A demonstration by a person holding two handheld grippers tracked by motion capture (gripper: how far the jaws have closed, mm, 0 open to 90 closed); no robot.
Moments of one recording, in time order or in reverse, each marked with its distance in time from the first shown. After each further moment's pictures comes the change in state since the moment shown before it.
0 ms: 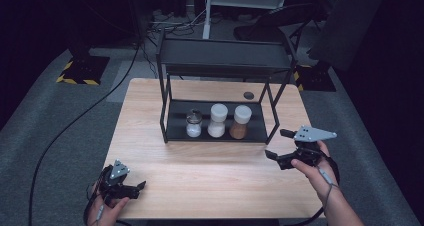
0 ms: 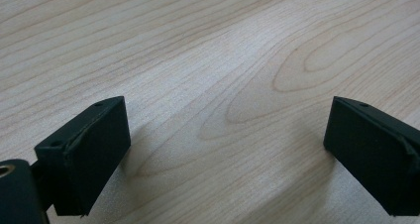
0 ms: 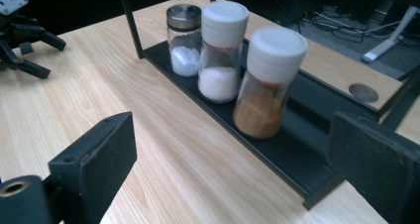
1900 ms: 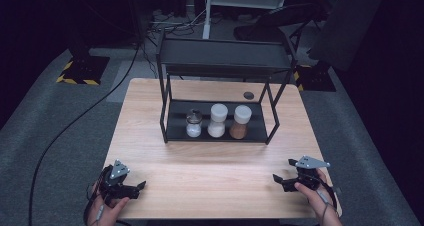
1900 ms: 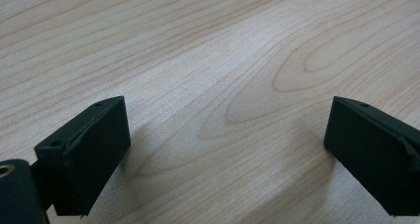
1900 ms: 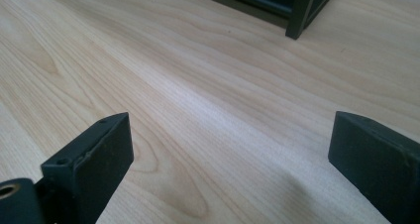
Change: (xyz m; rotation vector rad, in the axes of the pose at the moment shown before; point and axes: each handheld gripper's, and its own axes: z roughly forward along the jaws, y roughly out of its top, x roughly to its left) left arm 0.000 0.000 0.000 0.001 0.000 0.000; right arm -0.006 -0.127 0.025 0.142 -0.099 0.152
